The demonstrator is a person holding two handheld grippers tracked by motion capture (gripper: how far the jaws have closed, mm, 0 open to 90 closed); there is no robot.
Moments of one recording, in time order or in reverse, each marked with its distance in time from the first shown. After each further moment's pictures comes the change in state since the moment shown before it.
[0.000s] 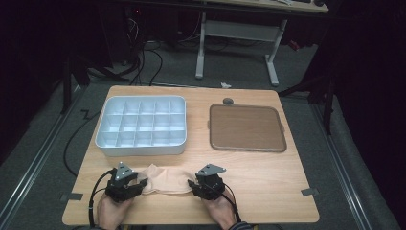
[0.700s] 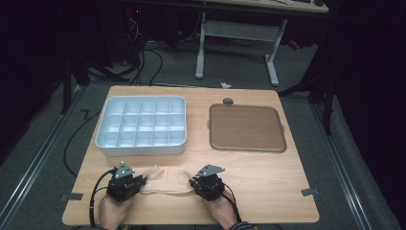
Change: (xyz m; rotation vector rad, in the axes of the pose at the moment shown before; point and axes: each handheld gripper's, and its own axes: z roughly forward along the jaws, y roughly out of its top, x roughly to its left) left arm 0.002 0.001 0.001 0.007 -0.080 -0.047; right arm 0.001 -0.001 0.000 0.015 0.039 -0.038
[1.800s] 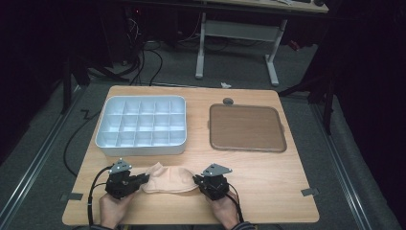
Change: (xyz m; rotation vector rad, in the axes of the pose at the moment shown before) left arm 0.000 0.013 -0.008 -0.051 -0.132 -0.050; right arm -0.007 -0.001 -0.015 -0.071 -0.019 0.018
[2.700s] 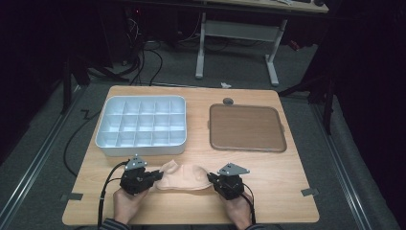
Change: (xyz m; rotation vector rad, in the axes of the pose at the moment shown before) left arm -0.026 0.021 0.025 -0.004 -0.048 0.061; right arm -0.028 -0.014 -0.028 -0.025 -0.059 0.050
